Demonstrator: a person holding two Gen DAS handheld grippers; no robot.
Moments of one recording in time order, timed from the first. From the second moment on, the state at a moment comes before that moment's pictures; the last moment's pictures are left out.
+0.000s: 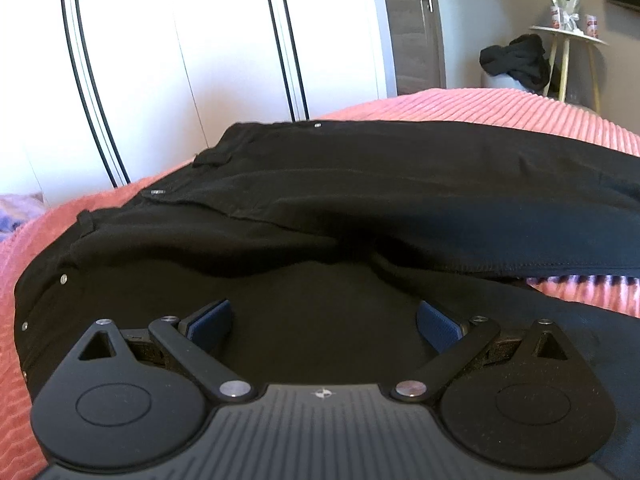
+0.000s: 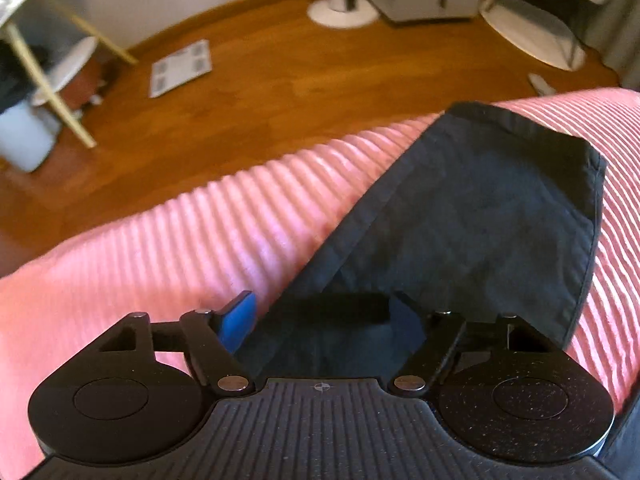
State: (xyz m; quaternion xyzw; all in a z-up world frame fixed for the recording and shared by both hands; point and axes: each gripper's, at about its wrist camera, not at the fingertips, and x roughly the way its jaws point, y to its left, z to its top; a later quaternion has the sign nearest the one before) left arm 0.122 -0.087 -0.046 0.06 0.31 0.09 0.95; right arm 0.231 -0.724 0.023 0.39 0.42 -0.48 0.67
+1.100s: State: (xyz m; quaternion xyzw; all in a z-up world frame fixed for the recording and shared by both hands) left arm 0.198 -0.073 0.037 -0.20 0.34 -0.13 0.91; right arm -0.103 -0.605 -0.024 0.33 0.22 -0.31 0.86
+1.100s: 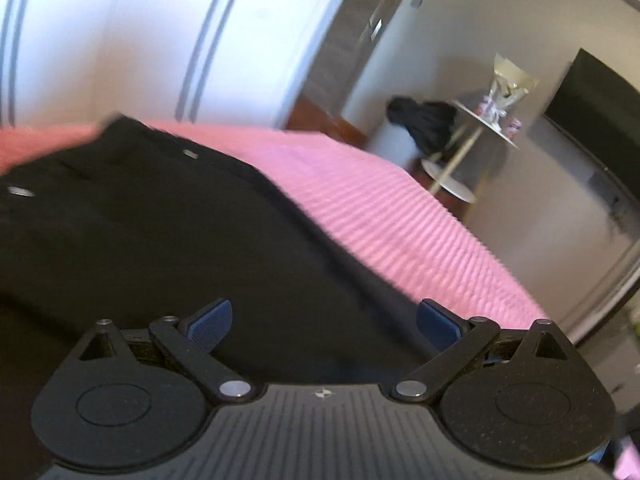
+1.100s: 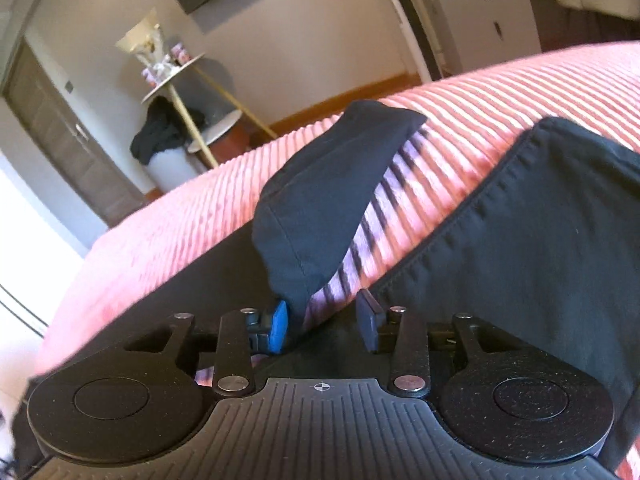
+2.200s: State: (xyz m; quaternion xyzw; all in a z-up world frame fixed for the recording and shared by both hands) left arm 0.041 -0.038 0.022 -0.25 0.40 -0.18 0.86; right arm -0.206 -0.574 0.031 0.35 0.12 -0.35 0.86
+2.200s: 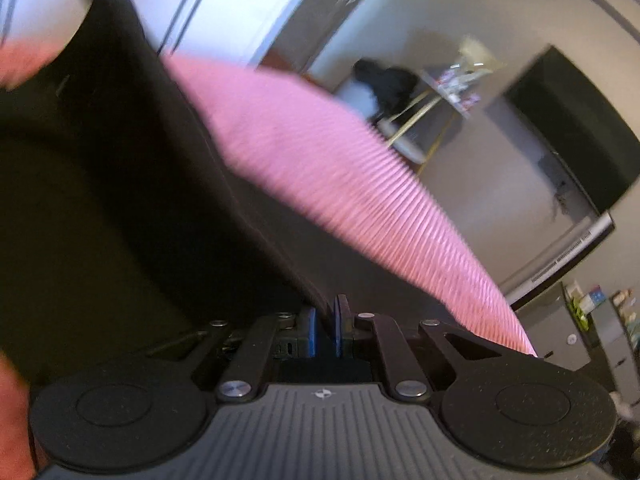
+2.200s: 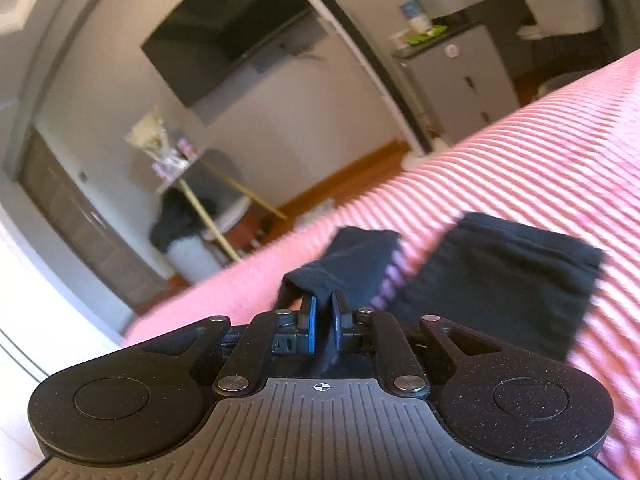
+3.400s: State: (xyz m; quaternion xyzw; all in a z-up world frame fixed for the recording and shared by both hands) left arm 0.129 0.140 -0.036 -0.41 0.37 0.02 0.84; right arm -0.217 -0.653 -0.024 0.42 0.12 -0.41 0.80
